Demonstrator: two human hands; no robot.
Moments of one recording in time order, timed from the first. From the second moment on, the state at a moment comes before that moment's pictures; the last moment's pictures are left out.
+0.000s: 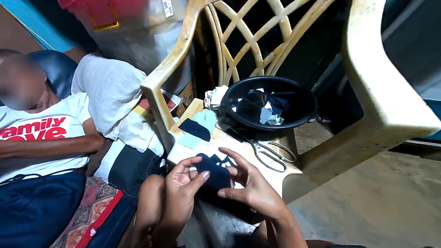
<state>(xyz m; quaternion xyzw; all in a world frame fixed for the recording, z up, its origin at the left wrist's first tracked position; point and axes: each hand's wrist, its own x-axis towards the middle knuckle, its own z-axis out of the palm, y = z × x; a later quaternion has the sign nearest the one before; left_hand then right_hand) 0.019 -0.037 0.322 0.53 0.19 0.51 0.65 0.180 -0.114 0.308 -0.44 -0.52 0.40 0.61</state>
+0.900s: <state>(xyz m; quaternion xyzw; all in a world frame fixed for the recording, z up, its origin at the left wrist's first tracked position) 0.010 -0.026 0.315 0.77 0.20 0.48 0.38 0.171 -0.117 0.308 -0.51 -0.53 0.12 0.66</state>
